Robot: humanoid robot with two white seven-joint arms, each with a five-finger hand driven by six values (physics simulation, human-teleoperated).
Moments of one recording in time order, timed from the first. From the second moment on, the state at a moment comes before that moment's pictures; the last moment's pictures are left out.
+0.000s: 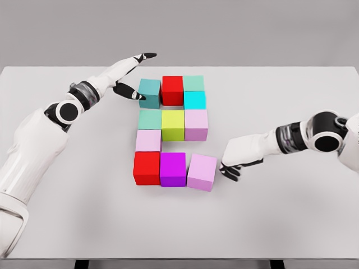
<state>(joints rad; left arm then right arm) -0.78 0.28 -0.55 -0.85 -0.29 -0.34 -0.24 -0.93 -0.77 1.23 -1.45 0.26 -0.61 0.61</state>
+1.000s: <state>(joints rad) -0.79 0.23 -0.54 -0.81 -0.28 -0.34 -0.23 -0.94 -0.74 1.22 -1.42 0.26 -0.61 0.61</state>
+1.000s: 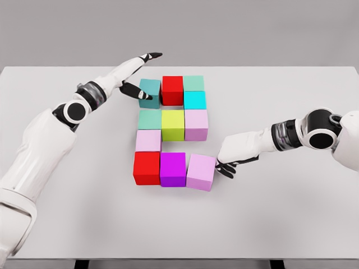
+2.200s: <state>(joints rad) -0.81 0.20 -0.55 -0.75 -0.28 -0.34 -0.23 -0.95 -0.72 1.23 -1.38 0.26 -0.61 0.61</state>
